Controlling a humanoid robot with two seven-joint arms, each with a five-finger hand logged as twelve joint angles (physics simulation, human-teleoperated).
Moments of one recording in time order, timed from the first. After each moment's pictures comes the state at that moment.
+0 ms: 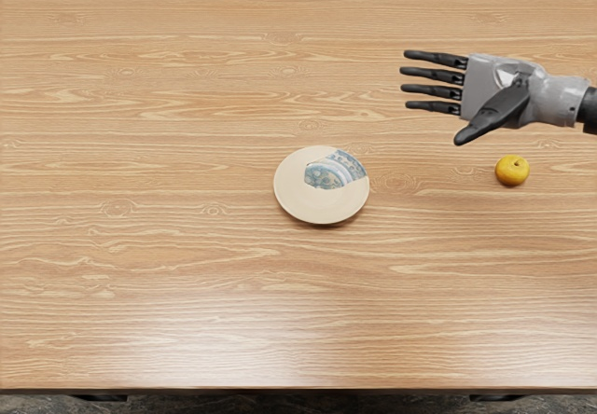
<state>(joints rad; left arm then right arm) 0.02 0.00 -0.18 -0.12 0.07 0.00 0.00 1.03 -0.86 0.37 1.19 0.19 0.61 -0.25</state>
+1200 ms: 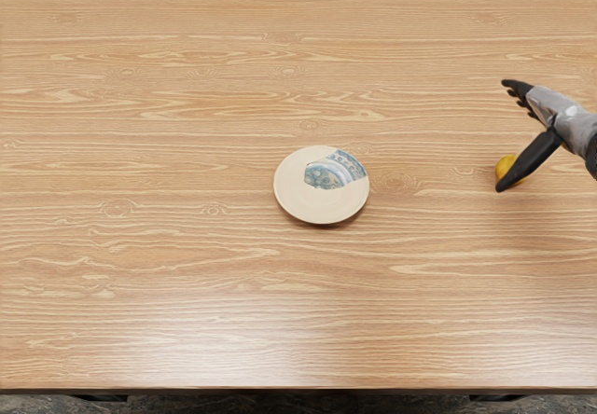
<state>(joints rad) 0.02 0.00 -0.18 -0.12 0.07 0.00 0.00 0.99 -0.97 0.23 1.58 -0.70 -0.30 -0.36</state>
